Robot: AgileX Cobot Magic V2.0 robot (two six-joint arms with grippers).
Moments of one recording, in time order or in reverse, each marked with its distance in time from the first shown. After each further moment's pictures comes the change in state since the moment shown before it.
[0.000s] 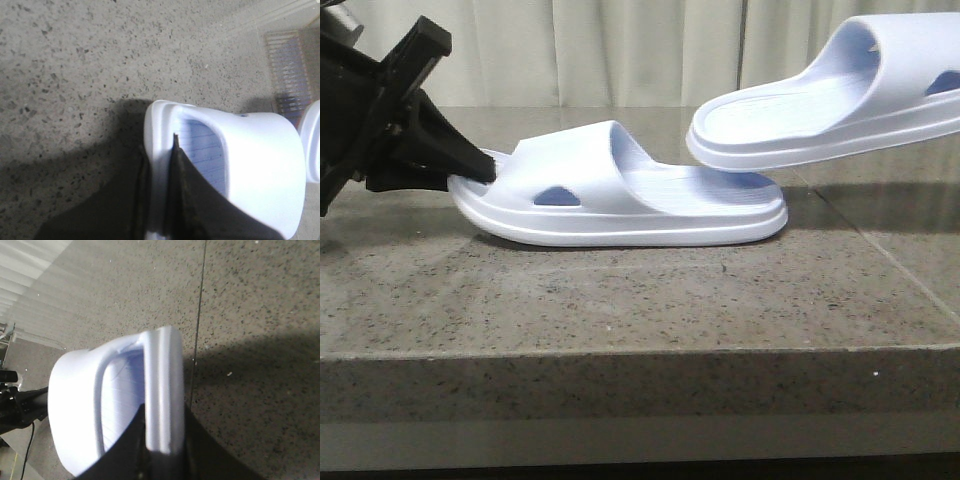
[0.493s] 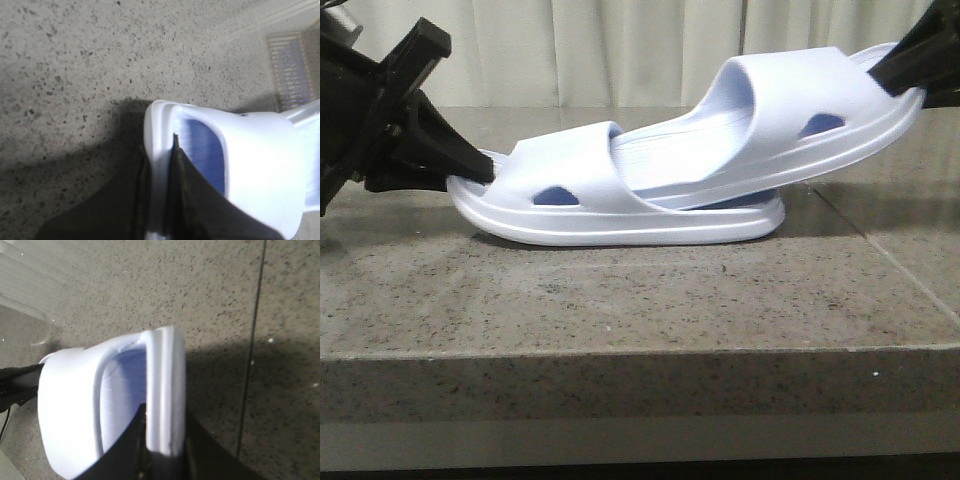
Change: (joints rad) left arm 0.000 0.000 0.000 -0.001 -0.007 0.000; right arm 0.338 0.000 0.035 0.022 -0.264 0.013
